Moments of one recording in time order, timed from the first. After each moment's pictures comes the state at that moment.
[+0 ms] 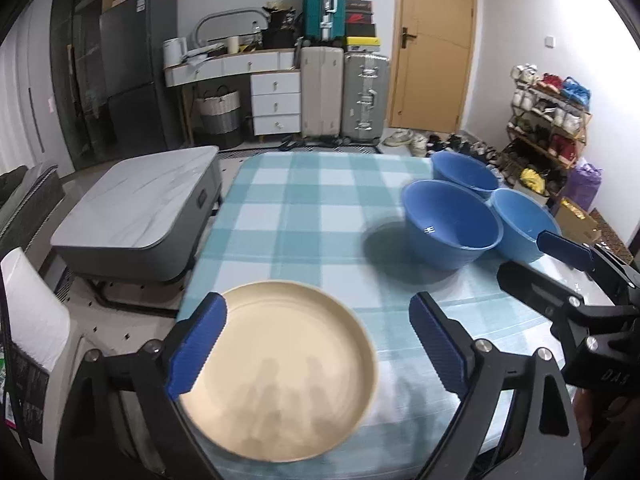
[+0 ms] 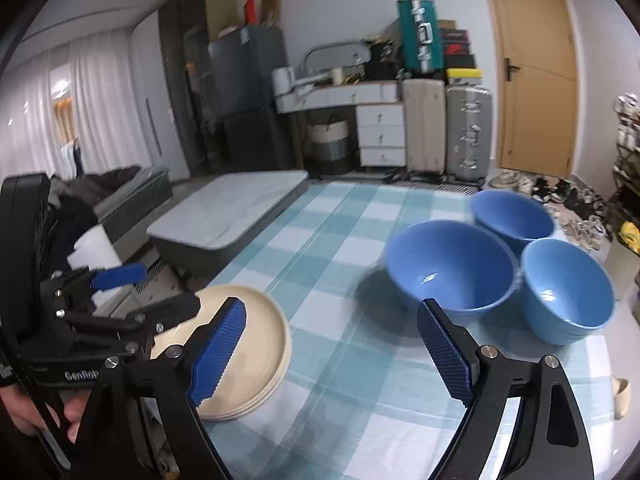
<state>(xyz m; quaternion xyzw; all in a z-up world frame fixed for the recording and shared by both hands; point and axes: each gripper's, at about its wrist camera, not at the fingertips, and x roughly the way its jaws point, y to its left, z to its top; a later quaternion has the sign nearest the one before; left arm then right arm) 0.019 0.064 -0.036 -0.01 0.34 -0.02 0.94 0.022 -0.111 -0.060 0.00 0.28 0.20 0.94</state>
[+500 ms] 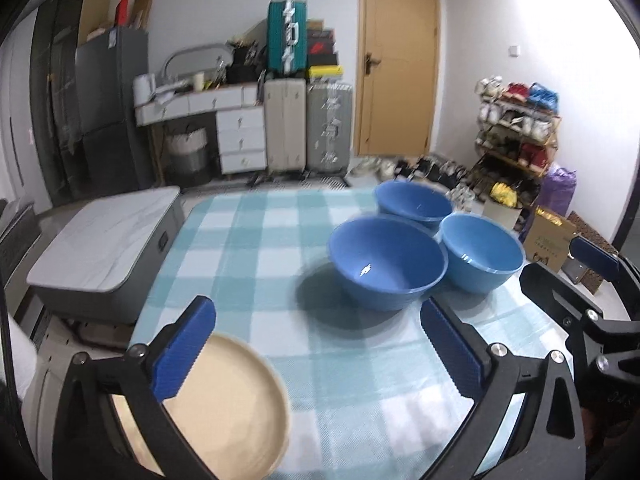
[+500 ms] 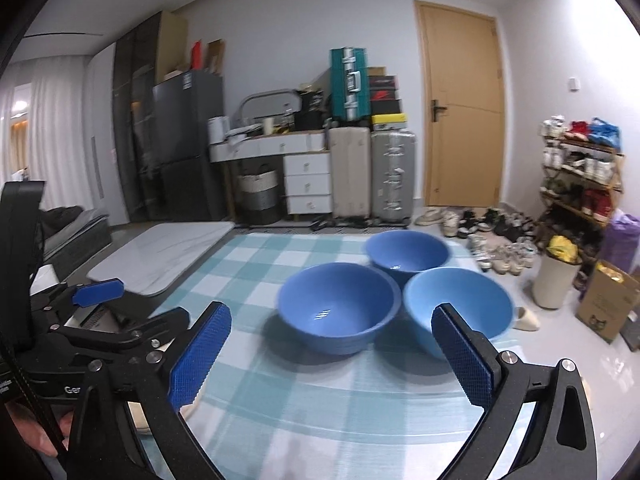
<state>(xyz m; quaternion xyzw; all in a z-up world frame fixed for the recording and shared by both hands) 0.035 -0.013 -0.023 0.00 0.27 -0.07 0.96 -0.014 -0.194 -0.034 0.00 0.19 0.07 0.98</state>
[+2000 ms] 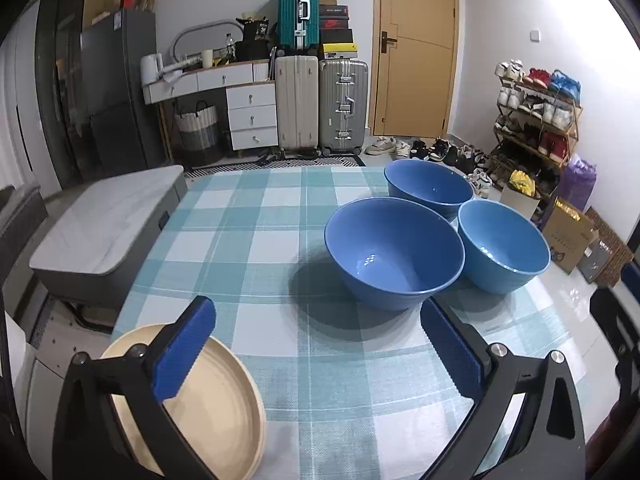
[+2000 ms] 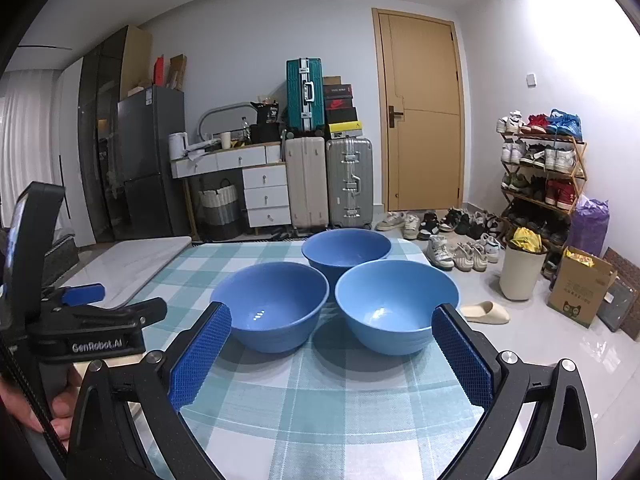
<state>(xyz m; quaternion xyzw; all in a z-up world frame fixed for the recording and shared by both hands) 0.075 -0.036 -0.048 0.00 0.32 -0.03 0.95 -0.015 -0.245 -0.060 0.01 0.17 0.01 0.99</state>
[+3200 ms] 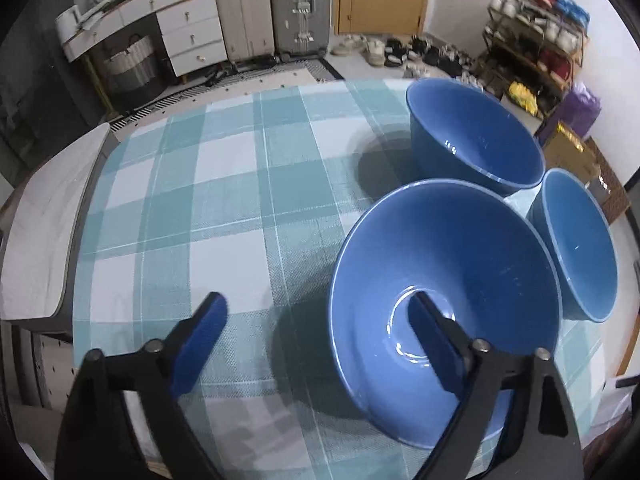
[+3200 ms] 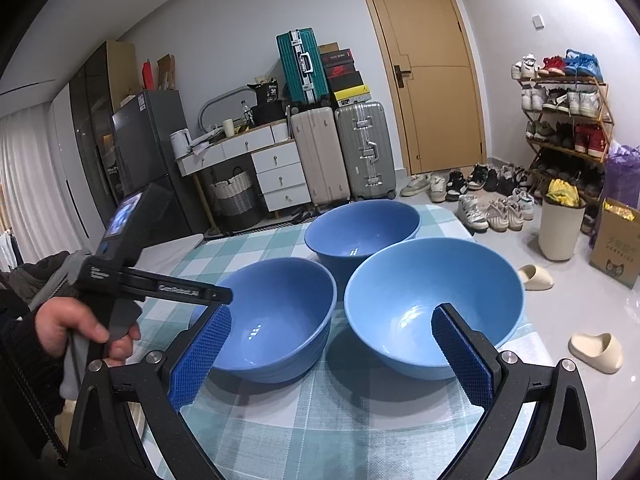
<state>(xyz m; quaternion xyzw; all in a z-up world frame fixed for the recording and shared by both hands) 0.276 -0.053 -0.100 0.05 0.51 -0.10 0.85 0.102 -0.274 -0.096 0.09 0.22 0.05 0.97</state>
